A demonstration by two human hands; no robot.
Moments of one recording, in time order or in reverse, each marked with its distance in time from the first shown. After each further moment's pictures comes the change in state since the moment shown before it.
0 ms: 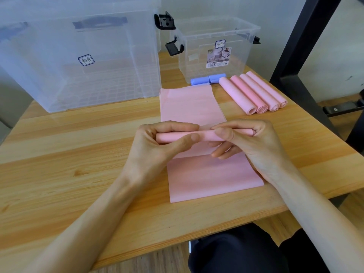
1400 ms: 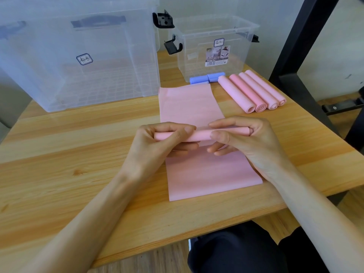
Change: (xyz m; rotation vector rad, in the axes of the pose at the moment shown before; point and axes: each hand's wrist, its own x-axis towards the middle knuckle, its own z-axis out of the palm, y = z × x) left_hand 0.002 0.002 0.001 -0.070 -0.026 -0.138; right_hand 0.000 0.001 -0.001 0.003 -0.019 0.004
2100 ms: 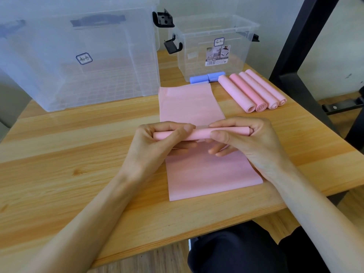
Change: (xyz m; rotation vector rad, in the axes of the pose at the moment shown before) left_hand 0.001 -0.001 -0.001 0.030 0.021 0.017; right_hand -0.001 0.000 -0.001 -0.018 -0.002 -0.010
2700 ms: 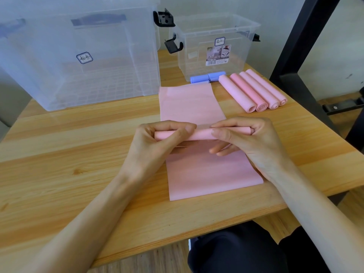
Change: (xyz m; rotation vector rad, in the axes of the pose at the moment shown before) left_hand 0.000 -0.001 -0.001 0.024 0.004 0.042; right_hand 0.001 0.000 0.000 -0.002 0.025 0.007
